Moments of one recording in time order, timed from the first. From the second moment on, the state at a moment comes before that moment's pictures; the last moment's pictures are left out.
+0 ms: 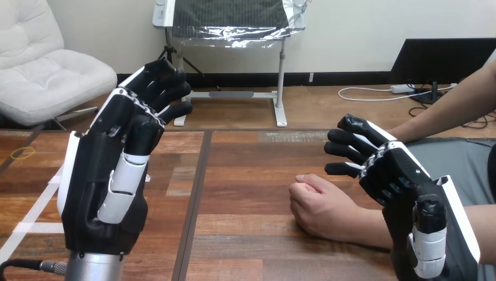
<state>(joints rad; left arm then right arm) 0.28 0.06 0.01 -0.39 -0.33 -0.37 -0.27 0.49 -0.13 0.03 -0.39 0.20 -0.50 0.30</state>
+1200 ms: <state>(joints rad) 0.28 0.06 0.02 -0.39 -0.19 -0.40 -0.22 0.49 -0.13 0.03 -0.39 0.20 -0.49 0.30</state>
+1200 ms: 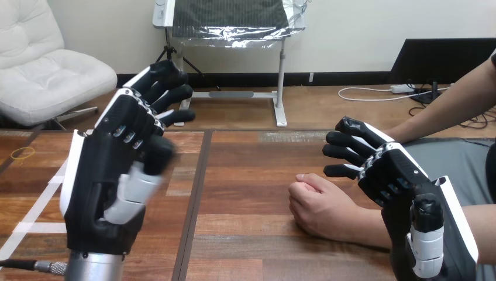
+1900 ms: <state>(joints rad) 0.26 0.08 0.08 -0.36 0.06 -0.47 -0.08 0.49 -0.13 0.03 -0.39 0.20 -0.48 0.30</state>
